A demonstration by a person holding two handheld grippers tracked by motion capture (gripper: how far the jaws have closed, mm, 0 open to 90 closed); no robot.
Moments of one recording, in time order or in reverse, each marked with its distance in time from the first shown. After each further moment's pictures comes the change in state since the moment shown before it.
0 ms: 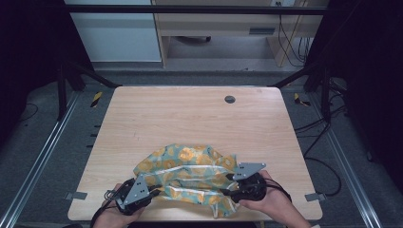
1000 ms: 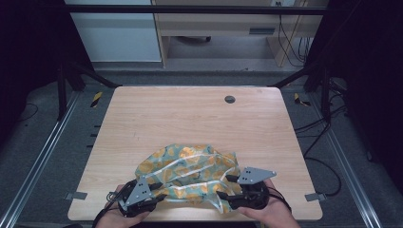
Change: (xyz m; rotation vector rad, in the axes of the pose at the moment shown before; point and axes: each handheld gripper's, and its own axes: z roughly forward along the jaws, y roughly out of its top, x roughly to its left) left arm -0.007 0.001 0.003 -0.014 -0.033 -0.021; right arm 0.022 0.007 -0.022 -0.177 -0.031 0.115
